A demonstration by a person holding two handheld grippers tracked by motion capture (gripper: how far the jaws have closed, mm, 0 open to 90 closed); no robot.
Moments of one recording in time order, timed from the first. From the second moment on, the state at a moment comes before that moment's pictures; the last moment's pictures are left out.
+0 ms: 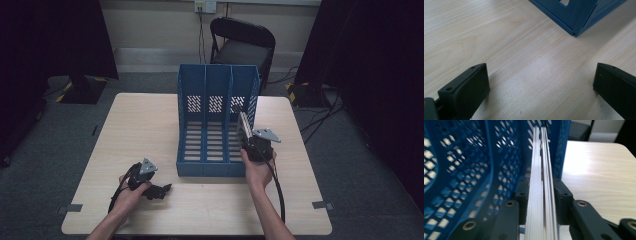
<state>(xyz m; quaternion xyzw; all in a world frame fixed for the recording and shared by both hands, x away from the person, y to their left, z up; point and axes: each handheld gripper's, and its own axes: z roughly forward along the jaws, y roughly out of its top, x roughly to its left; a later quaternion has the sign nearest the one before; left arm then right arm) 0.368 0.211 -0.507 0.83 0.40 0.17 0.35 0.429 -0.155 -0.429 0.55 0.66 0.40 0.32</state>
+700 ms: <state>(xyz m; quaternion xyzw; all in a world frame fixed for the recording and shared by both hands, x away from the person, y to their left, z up) 0.367 0.211 -0.507 0.83 0.40 0.17 0.35 0.428 -0.143 -0.432 0.59 0.60 0.37 0.38</state>
